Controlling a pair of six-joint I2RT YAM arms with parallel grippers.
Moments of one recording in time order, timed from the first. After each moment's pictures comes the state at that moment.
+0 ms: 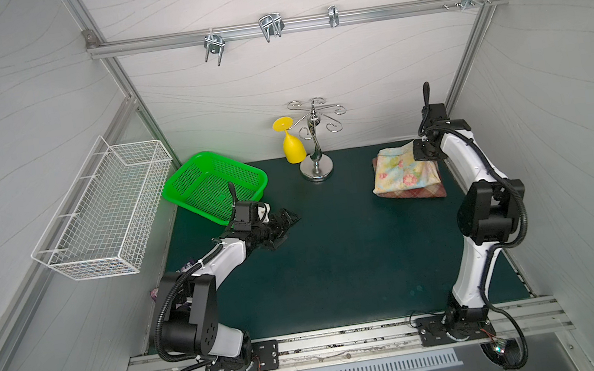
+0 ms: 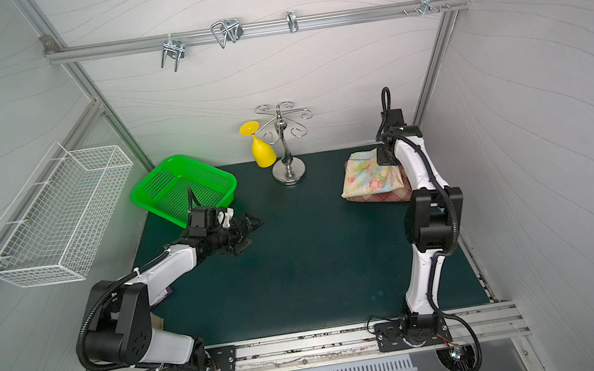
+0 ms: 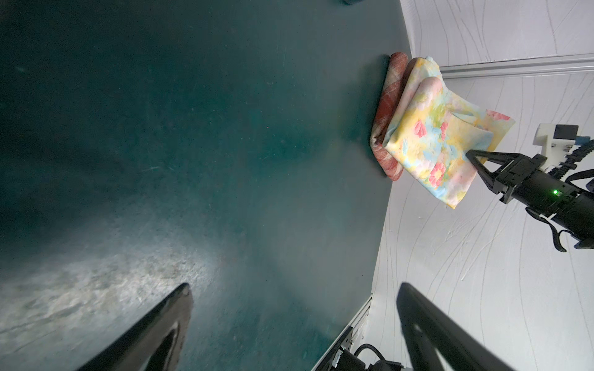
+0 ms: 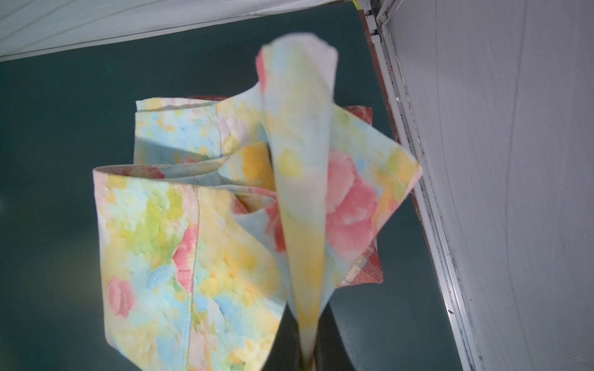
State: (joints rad) left arm -0.19 1.47 0.77 -0.12 0.63 -0.89; right arm -0.01 2.01 1.94 -0.96 0.17 0.08
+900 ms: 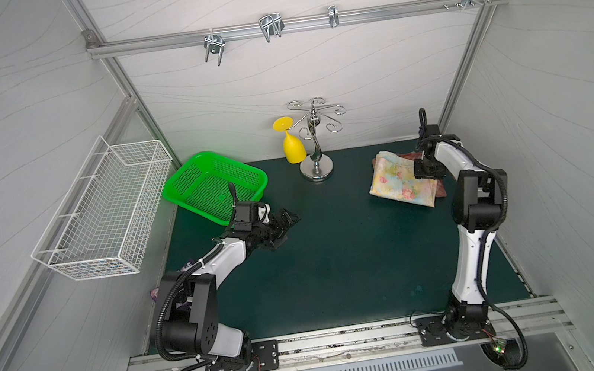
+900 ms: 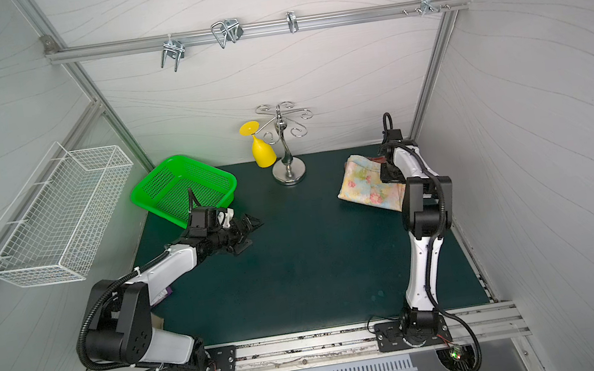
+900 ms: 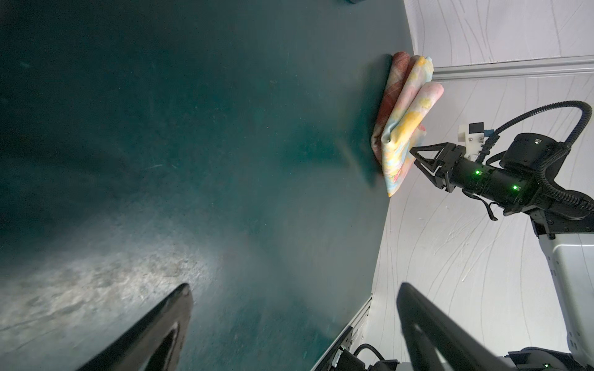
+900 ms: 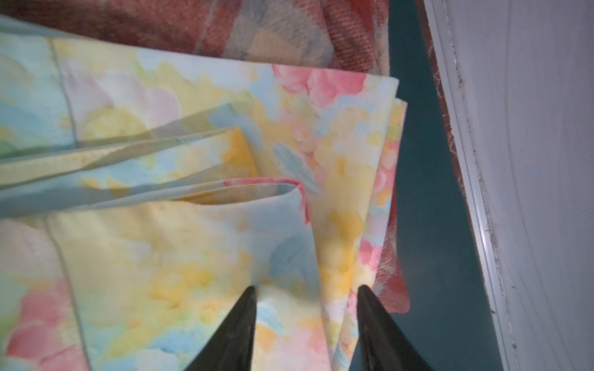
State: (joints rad) left arm -0.19 1.47 0.77 -0.12 0.63 -0.89; right arm -0.07 2.19 1.87 -0.92 0.20 0.13
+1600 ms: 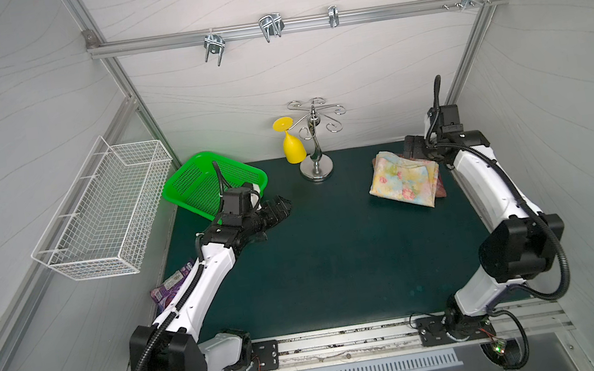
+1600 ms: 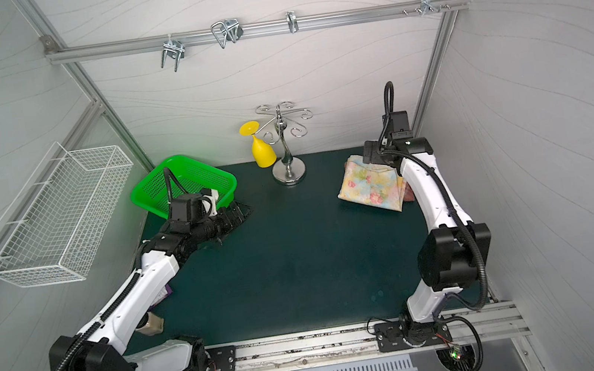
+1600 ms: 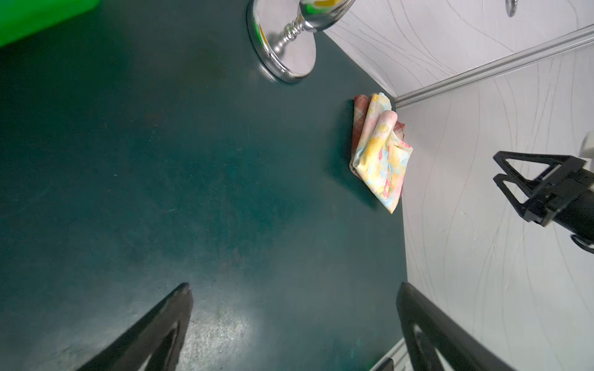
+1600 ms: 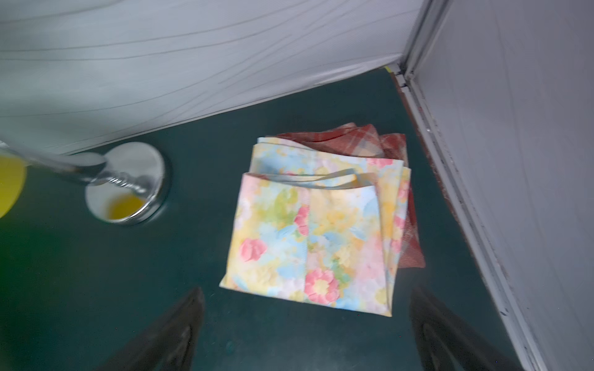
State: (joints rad) left arm -0.24 1.21 0.95 -0.43 0.37 -0.70; right arm 0.08 1.60 1.62 -0.78 0.07 0.20
